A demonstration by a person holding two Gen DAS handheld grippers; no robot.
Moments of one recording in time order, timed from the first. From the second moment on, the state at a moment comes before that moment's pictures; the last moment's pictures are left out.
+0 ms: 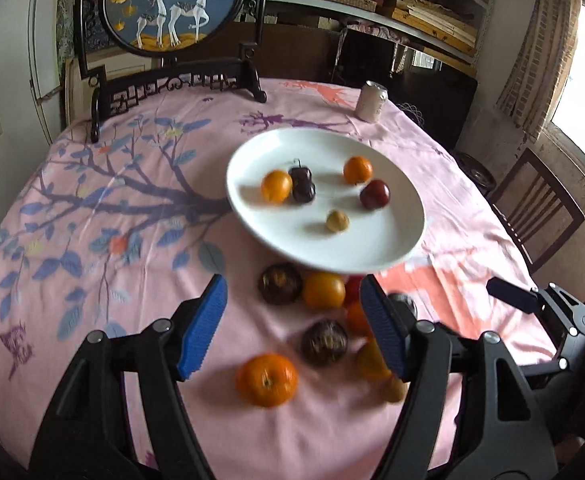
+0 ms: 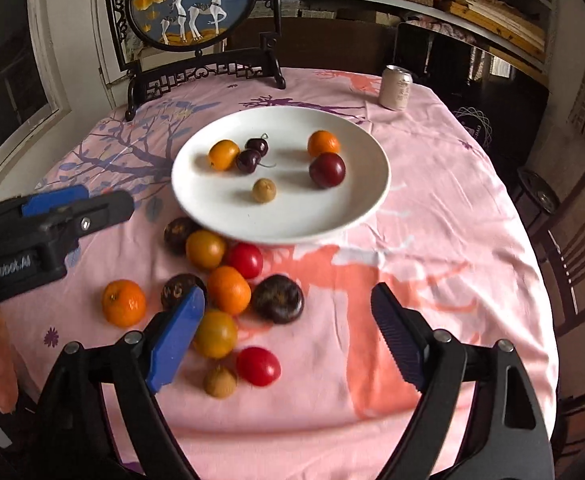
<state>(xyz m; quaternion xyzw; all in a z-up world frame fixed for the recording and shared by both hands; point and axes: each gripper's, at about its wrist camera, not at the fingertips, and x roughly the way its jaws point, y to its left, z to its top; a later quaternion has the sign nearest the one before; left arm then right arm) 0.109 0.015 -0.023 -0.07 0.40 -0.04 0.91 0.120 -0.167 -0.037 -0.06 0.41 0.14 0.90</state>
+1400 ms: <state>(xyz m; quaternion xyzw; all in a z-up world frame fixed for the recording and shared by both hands) 0.093 0.022 -0.103 -0.06 0.46 0.00 0.89 0.078 -0.153 -0.080 -0.05 0.44 0.19 0.88</state>
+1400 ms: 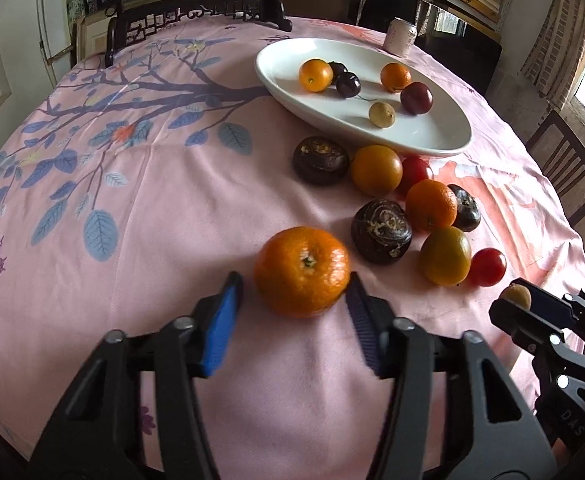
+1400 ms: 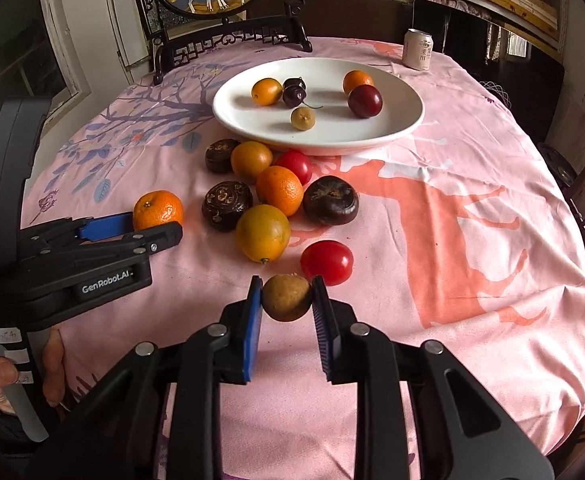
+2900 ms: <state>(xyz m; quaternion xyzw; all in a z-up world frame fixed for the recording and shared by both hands) 0.279 0.004 -0.064 -0.02 0.48 0.01 0.87 0.279 -0.127 -0.068 -0.08 0.45 0.16 0.87</state>
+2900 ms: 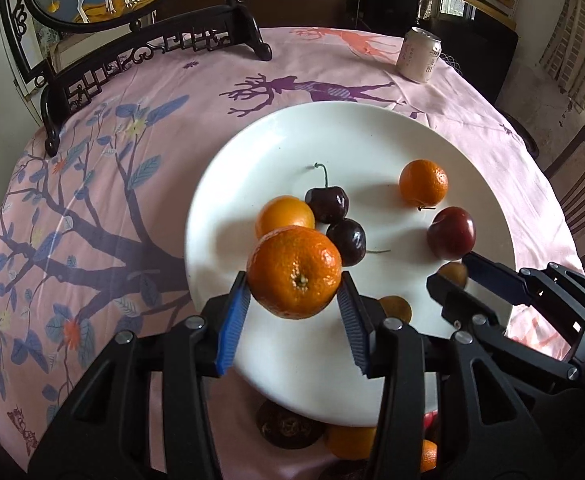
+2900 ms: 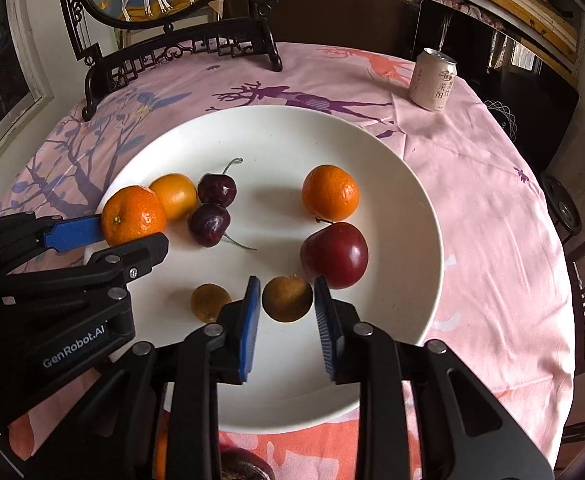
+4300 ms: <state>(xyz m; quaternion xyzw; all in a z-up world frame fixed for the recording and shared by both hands) 0.073 0.020 -0.069 -0.02 0.44 0.00 0.90 0.115 -0.164 -0.101 -0.04 0.46 0.17 0.87</state>
